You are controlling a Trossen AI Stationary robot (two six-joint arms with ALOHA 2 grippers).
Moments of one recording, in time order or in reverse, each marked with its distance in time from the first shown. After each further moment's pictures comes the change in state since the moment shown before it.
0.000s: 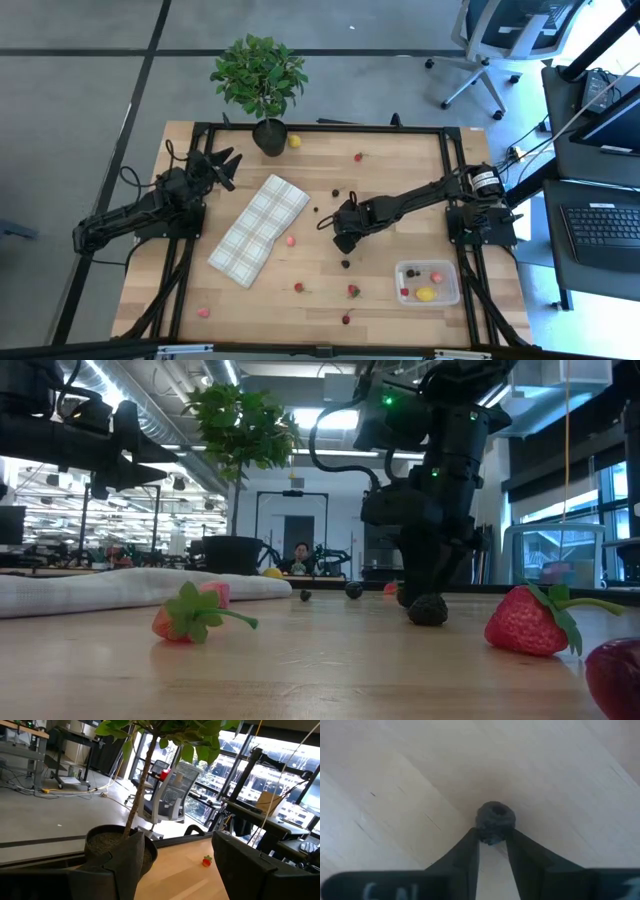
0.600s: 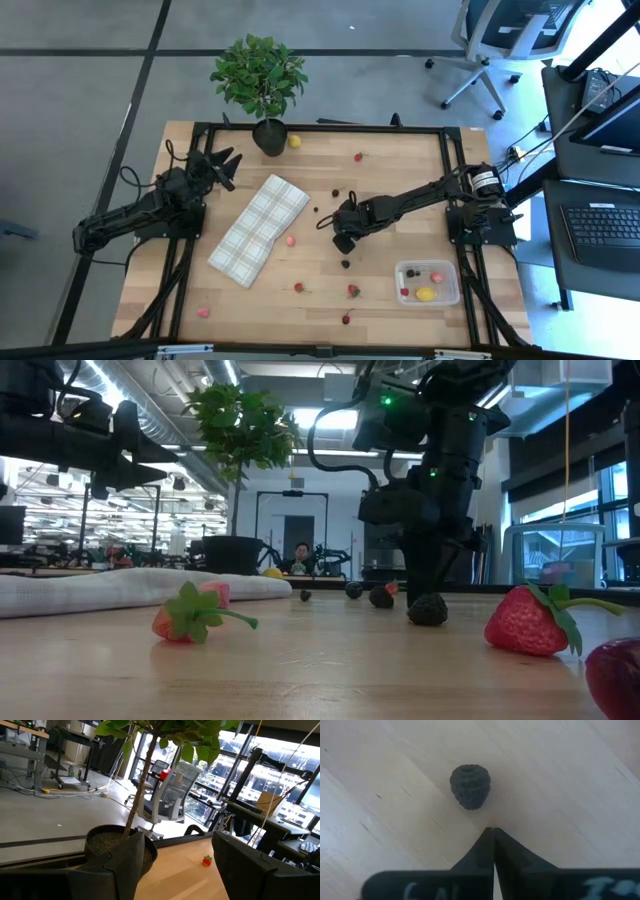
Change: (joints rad) left arm 0.000 0.000 0.000 0.000 0.000 0.000; right arm -0.001 0.001 0.000 0.004 -0.011 -0.001
